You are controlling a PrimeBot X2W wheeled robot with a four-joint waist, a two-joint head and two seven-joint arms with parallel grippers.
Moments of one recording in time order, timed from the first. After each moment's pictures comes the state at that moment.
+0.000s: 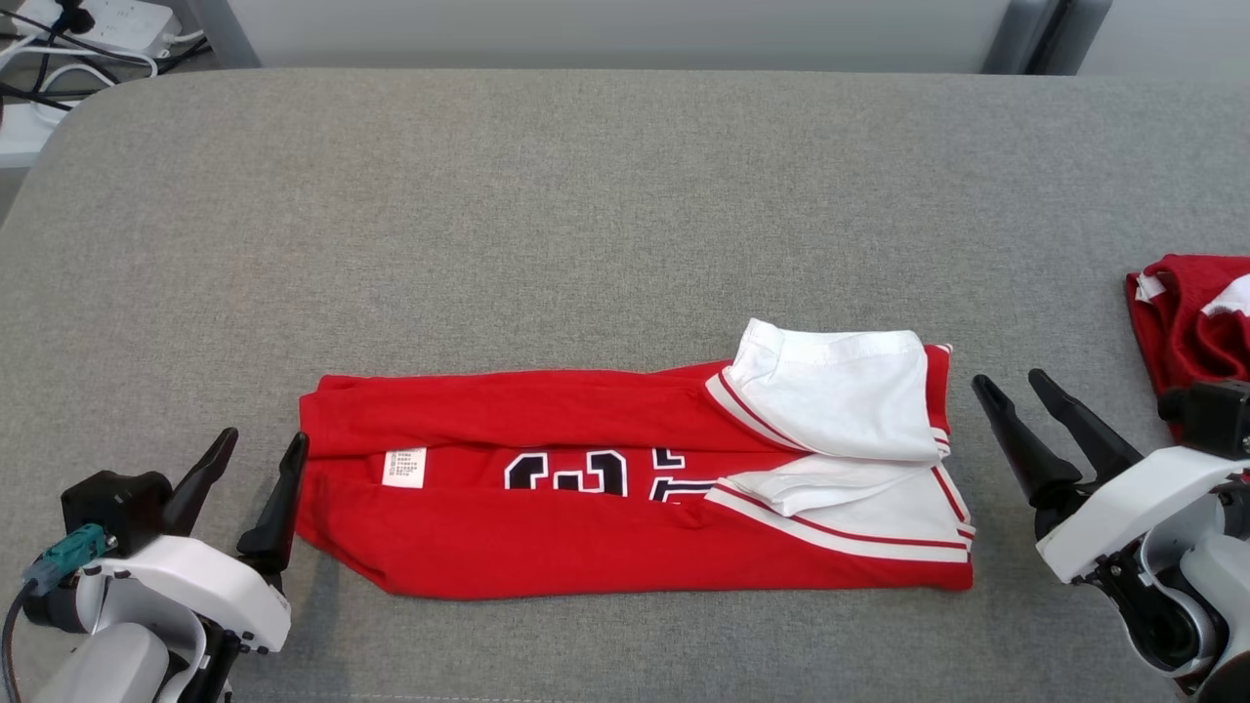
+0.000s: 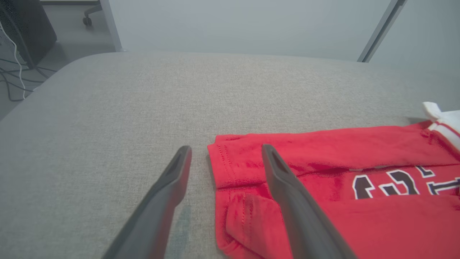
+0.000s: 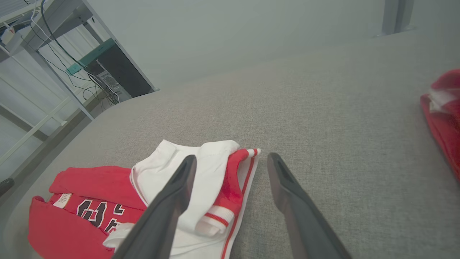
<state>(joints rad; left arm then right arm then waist) -0.32 0.51 -0.53 0.48 -0.80 -0.02 -0.26 -0.48 -0.58 0.75 0.40 1.15 0.13 -0.24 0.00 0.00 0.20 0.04</state>
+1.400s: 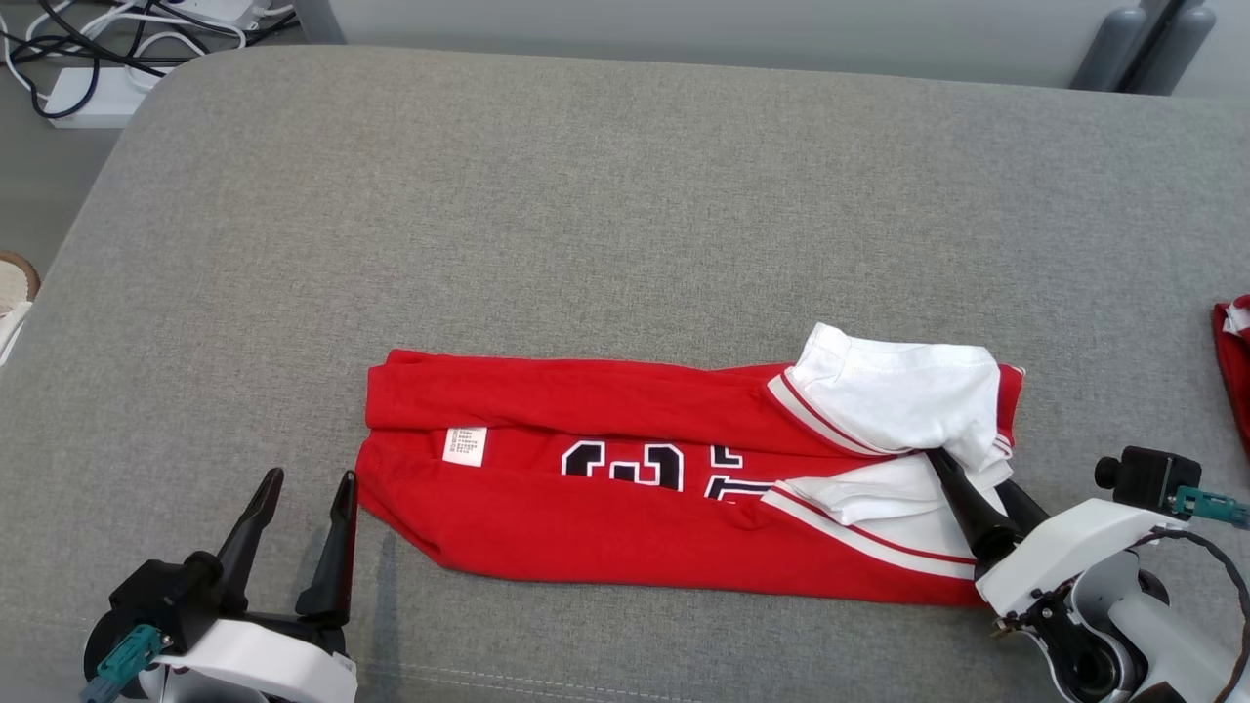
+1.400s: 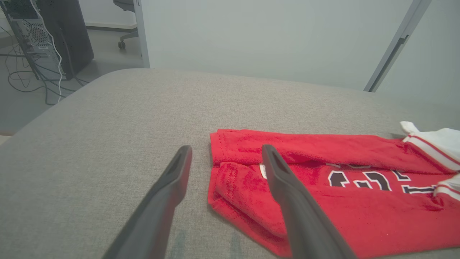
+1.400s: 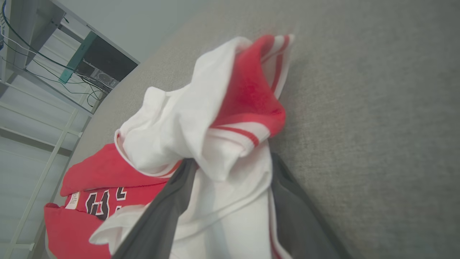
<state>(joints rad) -0.05 0.23 -0.13 0.25 -0.41 -0.08 -0.26 -0.43 -0.38 0.70 0.62 1.26 0.13 -0.18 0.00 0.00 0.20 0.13</state>
